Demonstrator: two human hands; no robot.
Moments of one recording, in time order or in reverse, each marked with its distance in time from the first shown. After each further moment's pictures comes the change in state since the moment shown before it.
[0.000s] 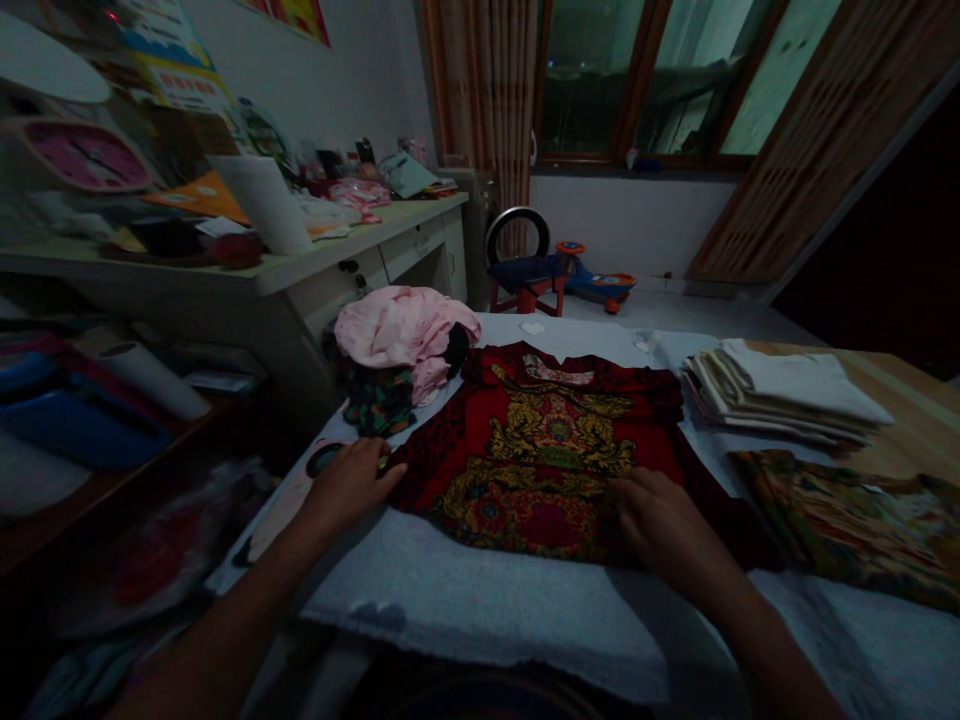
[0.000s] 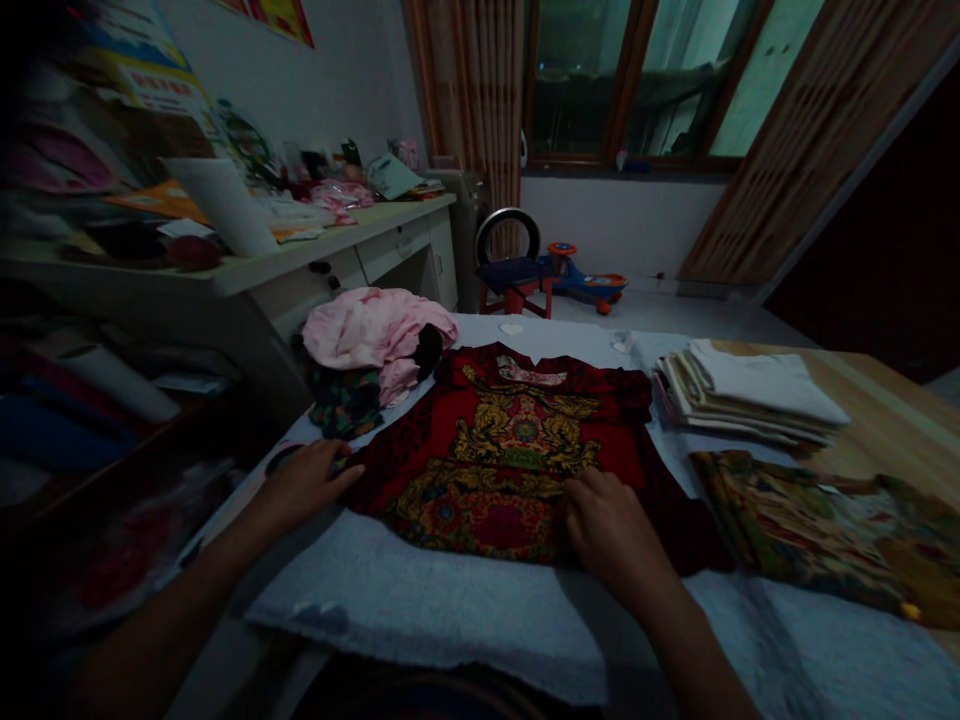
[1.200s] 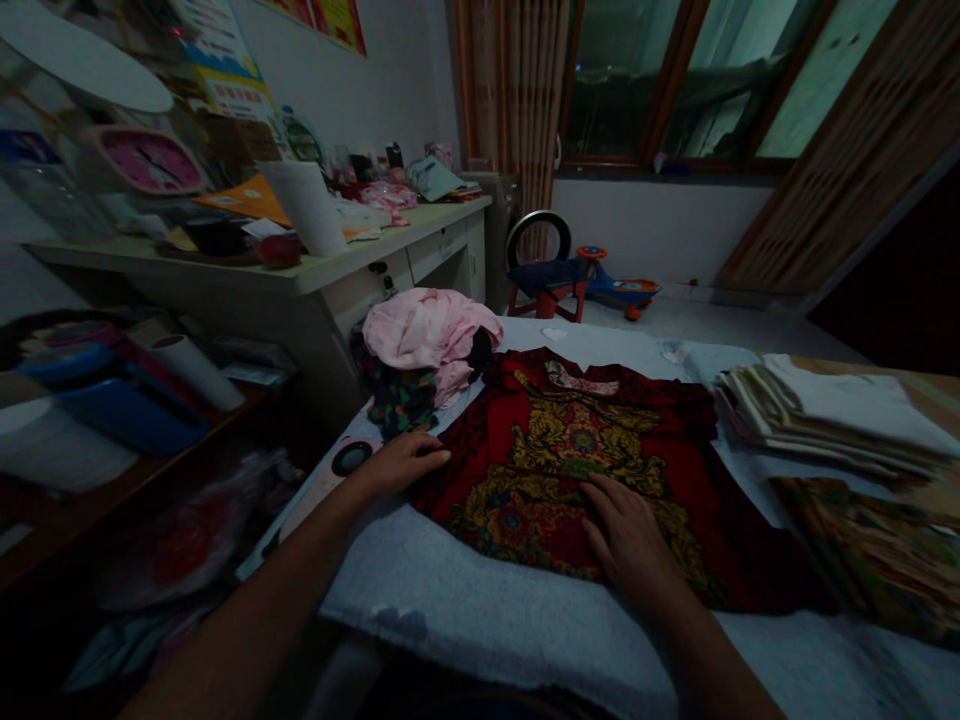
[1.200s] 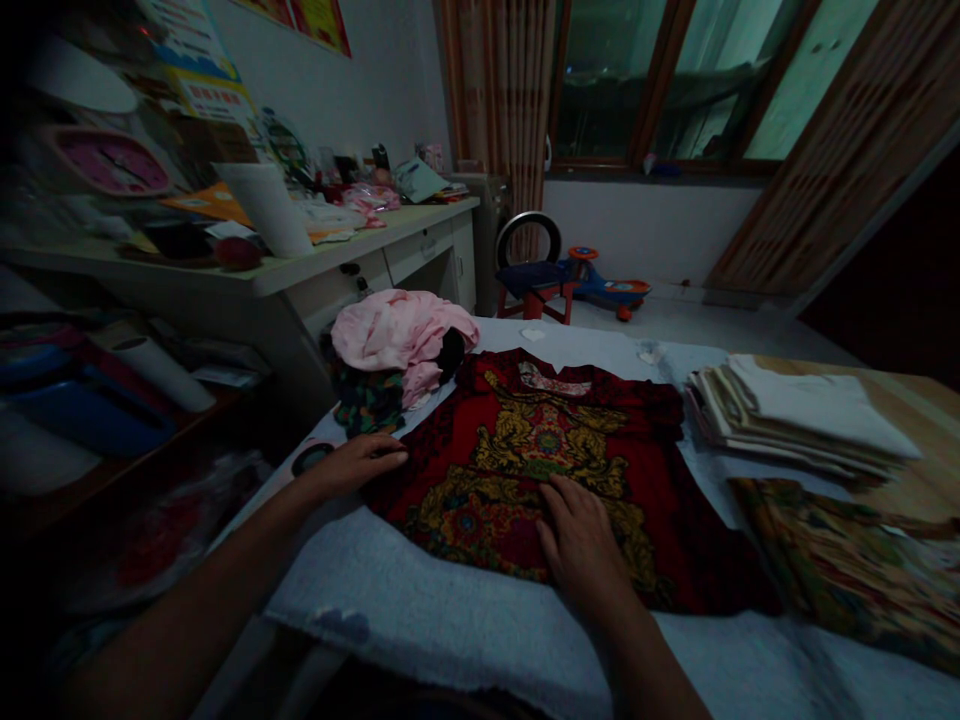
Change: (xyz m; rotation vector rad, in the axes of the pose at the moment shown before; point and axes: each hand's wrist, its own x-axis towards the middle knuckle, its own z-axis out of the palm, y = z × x) left_hand 0.038 -0.003 0.004 -0.548 -0.303 0.114; right_hand 0.018 -0.029 0.075 0.112 0.213 -0.077
